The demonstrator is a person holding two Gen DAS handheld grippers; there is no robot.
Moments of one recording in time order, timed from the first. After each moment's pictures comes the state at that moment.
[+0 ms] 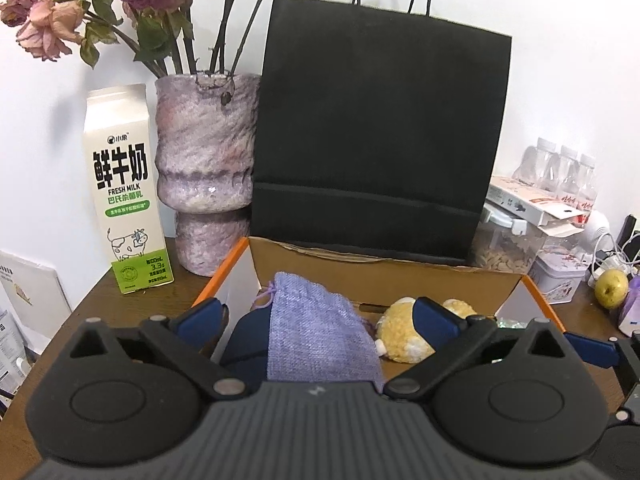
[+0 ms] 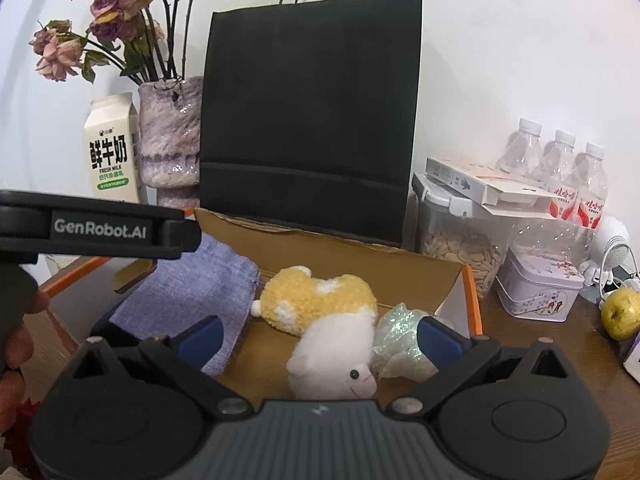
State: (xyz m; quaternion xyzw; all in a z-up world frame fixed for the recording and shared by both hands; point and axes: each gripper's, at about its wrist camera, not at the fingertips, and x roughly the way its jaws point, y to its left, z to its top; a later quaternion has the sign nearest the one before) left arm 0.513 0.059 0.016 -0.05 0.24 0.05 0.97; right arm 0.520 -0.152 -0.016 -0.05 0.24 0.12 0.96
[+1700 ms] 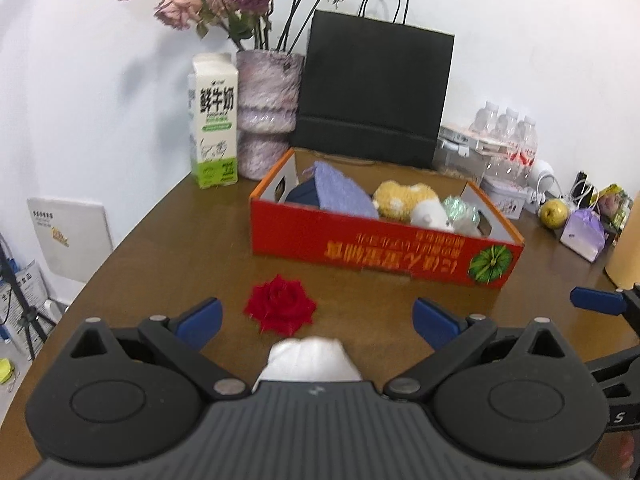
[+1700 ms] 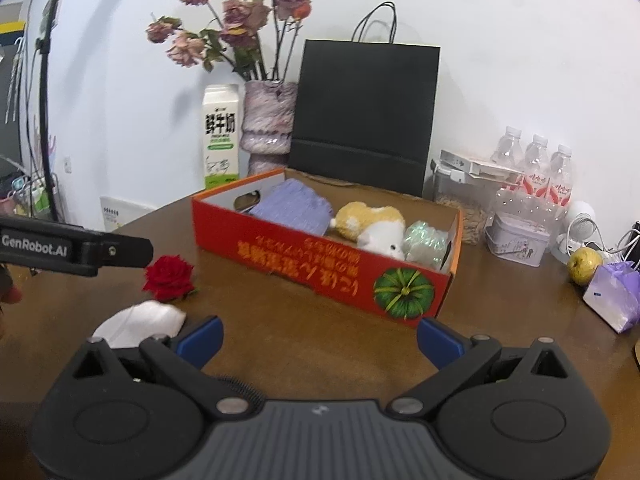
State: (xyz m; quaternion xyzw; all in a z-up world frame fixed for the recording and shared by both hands) left arm 0.274 0.072 -0.001 -0.06 0.27 0.04 0.96; right arm 0.301 -0.166 -0.016 -0.08 0.24 0.17 0.95
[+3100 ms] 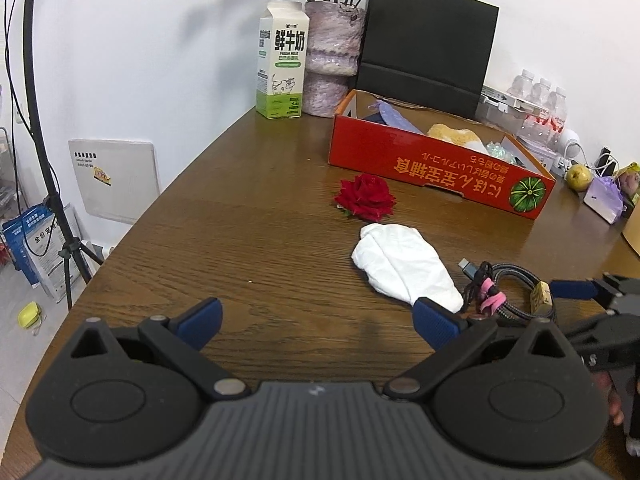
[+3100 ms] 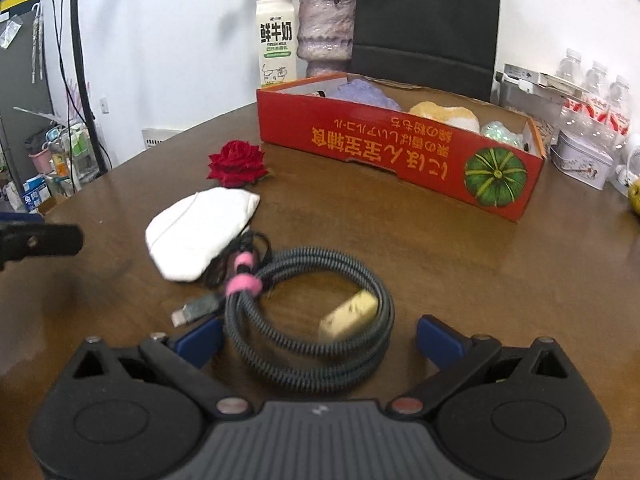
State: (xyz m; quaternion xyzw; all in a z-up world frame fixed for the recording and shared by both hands) left arm 0.191 0.118 -0.030 -0.09 0.32 0.08 0.94; right arm 0.286 -0.134 -0.072 -0.08 0.35 0.23 0.90
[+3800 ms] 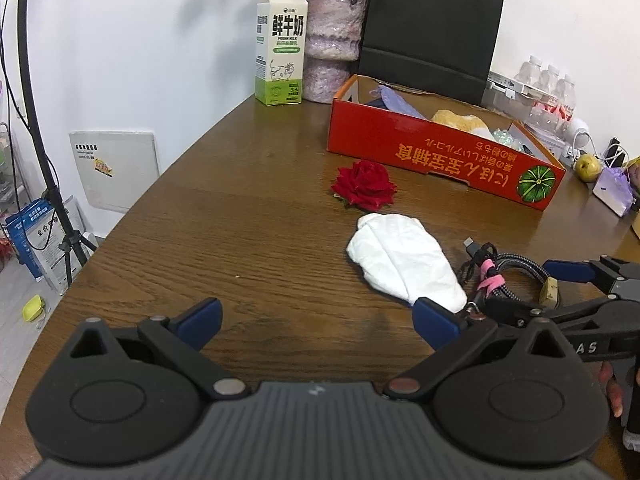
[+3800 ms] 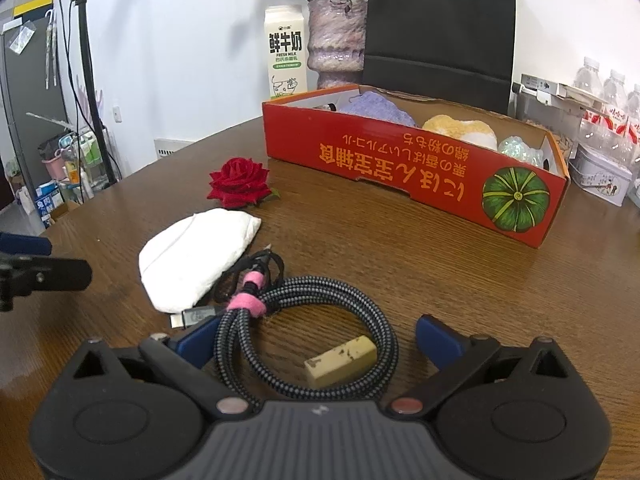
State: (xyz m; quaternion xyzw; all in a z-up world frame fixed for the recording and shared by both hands) left arm 0.209 0.106 -0.037 -0.08 0.34 0.09 0.93; right arm 0.306 -0.131 -0.074 -0.08 0.33 0.26 0.91
